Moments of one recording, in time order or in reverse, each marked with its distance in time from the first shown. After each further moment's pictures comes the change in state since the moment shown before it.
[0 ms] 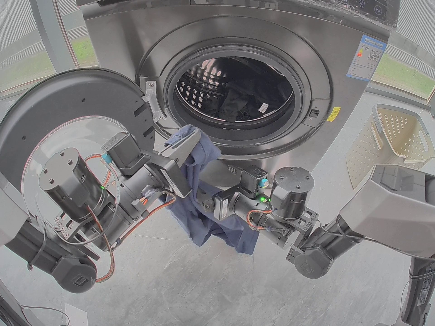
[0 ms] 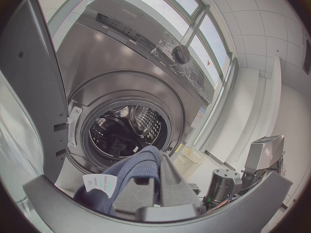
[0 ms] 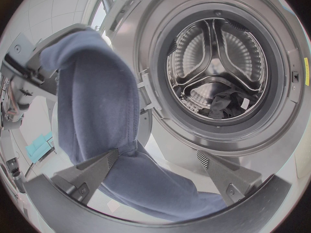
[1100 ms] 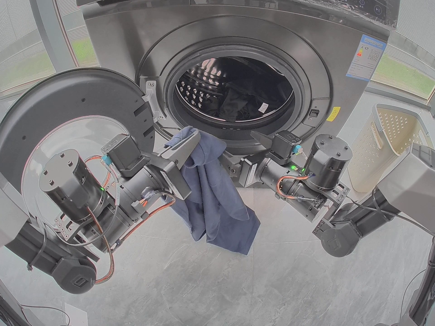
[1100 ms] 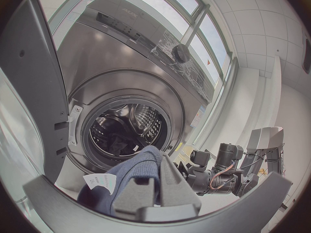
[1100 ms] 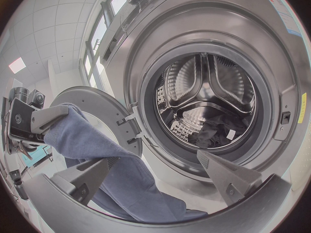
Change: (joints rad) left arm 0.001 0.000 0.008 -0.002 0.000 0.000; right arm -0.090 -0.143 0.018 -0.011 0.067 -0.004
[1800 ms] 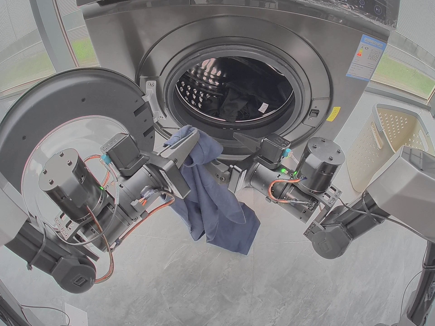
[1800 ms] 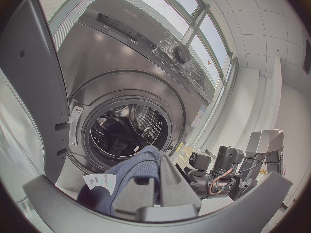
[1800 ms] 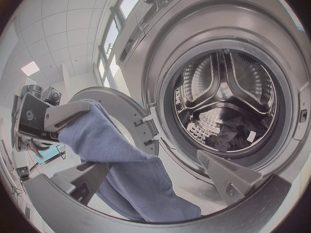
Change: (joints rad) left arm 0.004 -0.001 -0.002 0.000 0.001 0.000; right arm 0.020 0.044 -0.037 -0.039 0.129 -0.002
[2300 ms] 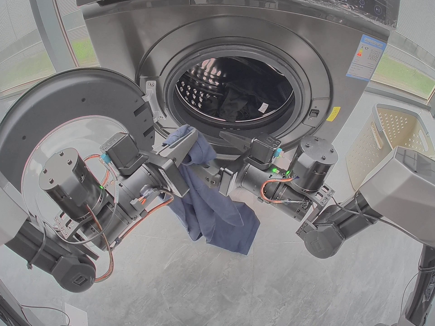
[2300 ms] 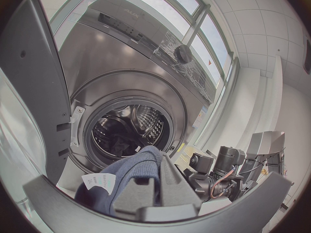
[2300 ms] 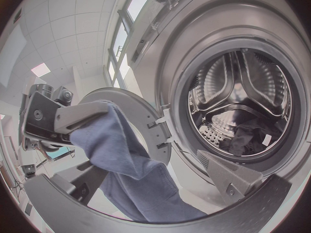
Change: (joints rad) left arm 0.005 0.001 -0.002 0.001 0.004 0.000; right arm 0.016 0.032 -0.058 -0.001 0.092 -0.009
